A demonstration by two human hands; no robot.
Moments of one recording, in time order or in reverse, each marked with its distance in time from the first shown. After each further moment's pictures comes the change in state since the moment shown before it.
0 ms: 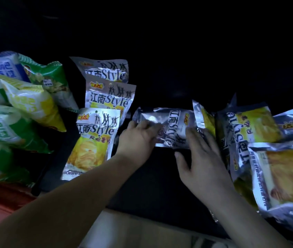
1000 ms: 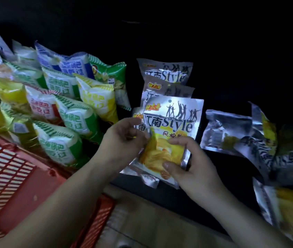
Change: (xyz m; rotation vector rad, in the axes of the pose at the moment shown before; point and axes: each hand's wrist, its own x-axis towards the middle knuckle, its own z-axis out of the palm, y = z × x) left_hand -0.090 -0.105 -0.117 -1.100 0.167 -0.615; right_hand 0.006 -0.133 0.055 0.876 -0.256 0.029
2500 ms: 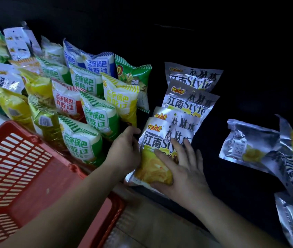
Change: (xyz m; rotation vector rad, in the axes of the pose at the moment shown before) left_hand 0.018 -0.055 -0.048 0.578 0.082 0.035; right_hand 0.033 0.048 0.059 -0.967 -0.134 -0.316
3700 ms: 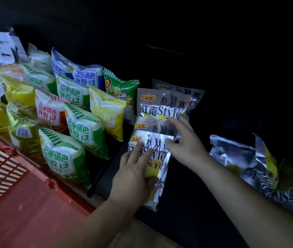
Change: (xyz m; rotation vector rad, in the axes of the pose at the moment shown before) left_hand -0.026 0.022 0.060 0.237 0.007 0.267; right_hand 0.084 0.034 -0.090 0.663 0.023 0.246
